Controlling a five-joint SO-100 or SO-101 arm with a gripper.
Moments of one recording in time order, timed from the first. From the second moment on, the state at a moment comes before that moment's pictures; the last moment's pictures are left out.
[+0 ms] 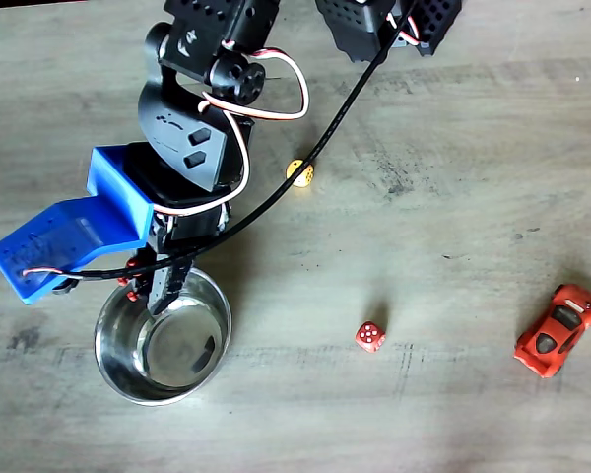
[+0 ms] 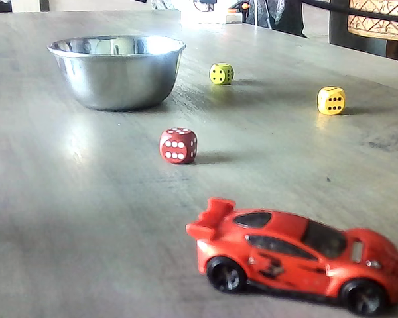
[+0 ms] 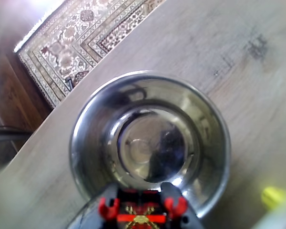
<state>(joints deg) 25.3 101.4 115.7 15.9 -64.0</state>
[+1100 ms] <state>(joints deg) 23.4 103.9 115.7 16.0 -64.0</state>
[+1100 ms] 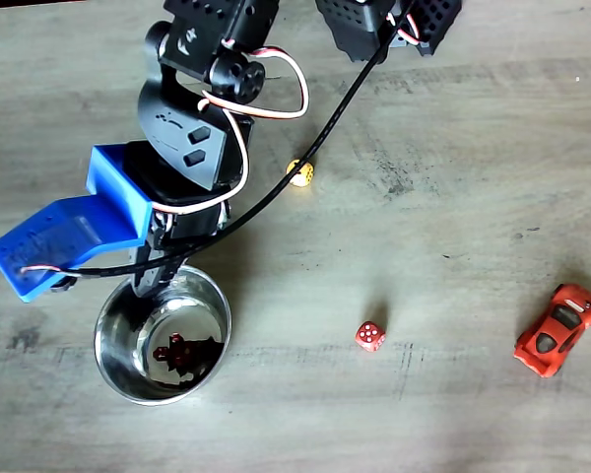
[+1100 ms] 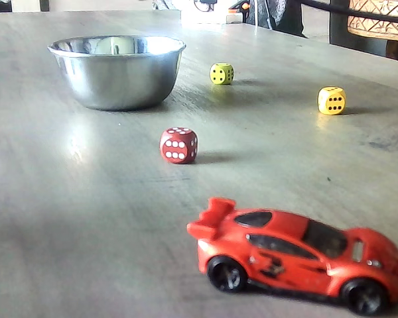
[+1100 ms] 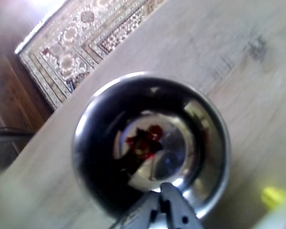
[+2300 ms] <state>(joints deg) 3.2 143.6 115.6 64.3 -75.4</state>
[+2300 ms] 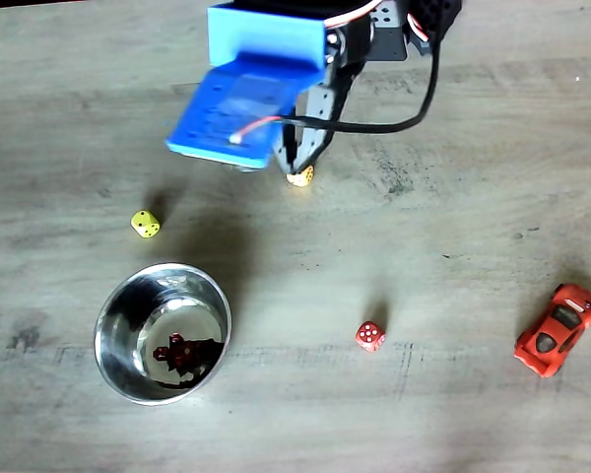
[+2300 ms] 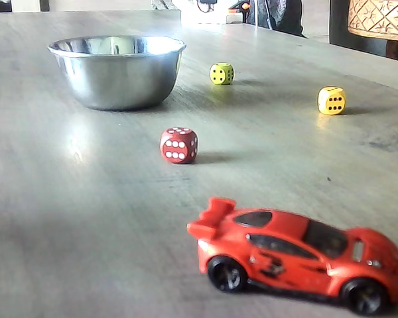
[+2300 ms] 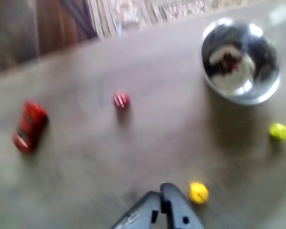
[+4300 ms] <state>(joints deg) -5.3 185.4 160.0 78.0 -86.9</state>
